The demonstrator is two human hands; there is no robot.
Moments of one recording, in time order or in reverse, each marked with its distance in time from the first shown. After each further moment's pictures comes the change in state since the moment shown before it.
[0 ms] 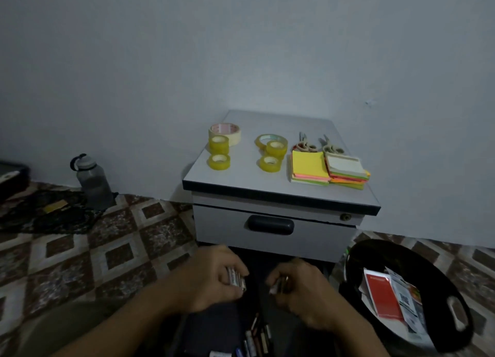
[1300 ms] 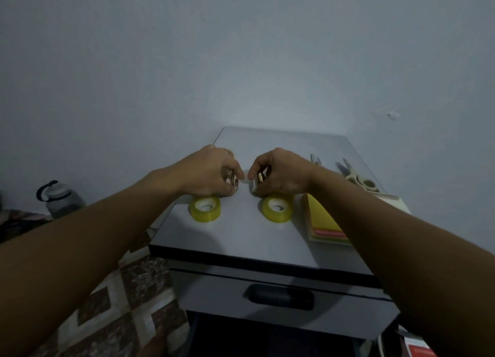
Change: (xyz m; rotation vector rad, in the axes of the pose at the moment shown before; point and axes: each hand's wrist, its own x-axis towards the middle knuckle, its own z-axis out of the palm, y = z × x) left_hand 0.230 -0.019 -0.180 0.481 0.223 0.150; right_hand 0.258 -0.041 -0.183 -0.135 0.130 -0.249
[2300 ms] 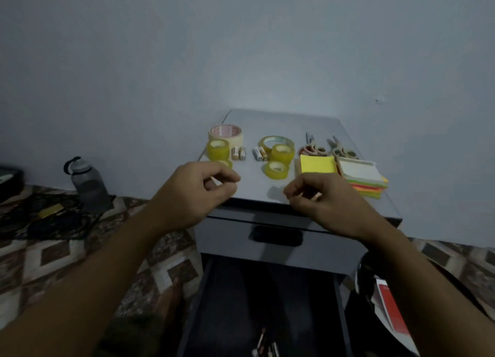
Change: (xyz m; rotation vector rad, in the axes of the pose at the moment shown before) left_hand -0.165 0.082 -0.003 -0.605 0.273 -0.169; right_hand -0.191 -0.044 0.027 0.253 0.272 0.056
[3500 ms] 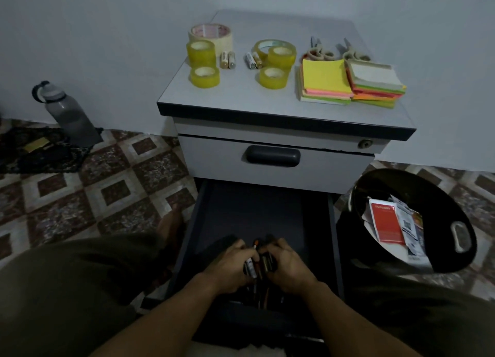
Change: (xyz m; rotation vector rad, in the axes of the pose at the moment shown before) left_hand -0.174 -0.159 0.234 0.205 -0.702 -0.284; right_hand -0.171 0.146 0.232 -0.003 -0.481 0.387
